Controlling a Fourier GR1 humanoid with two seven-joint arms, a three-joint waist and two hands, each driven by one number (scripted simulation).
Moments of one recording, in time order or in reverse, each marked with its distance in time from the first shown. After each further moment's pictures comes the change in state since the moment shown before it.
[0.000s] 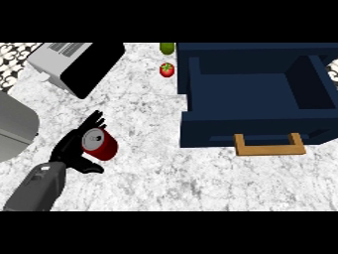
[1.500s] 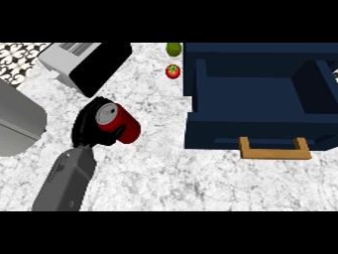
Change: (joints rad) left arm 0.039 -0.219 0.107 -0.432 0.224 0.330 0.145; right arm 0.034 0.038 -0.004 -0.071 -0.030 -0.040 0.043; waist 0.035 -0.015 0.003
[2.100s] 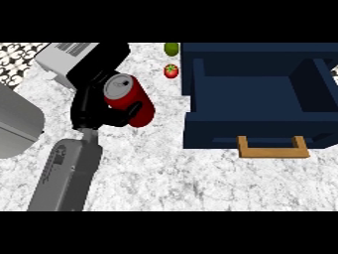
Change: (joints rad) left arm 0.030 -0.030 -0.249 -0.554 0.056 0.347 0.350; right arm 0.026 0.005 0.060 -0.030 0.010 -0.046 -0.012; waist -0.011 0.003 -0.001
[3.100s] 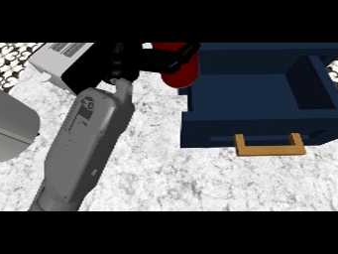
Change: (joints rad) left arm -0.416 -0.001 -0.121 0.047 -0.041 0.321 0.243; right arm -0.019 0.005 0.011 0.044 0.023 0.024 -0.030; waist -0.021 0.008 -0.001
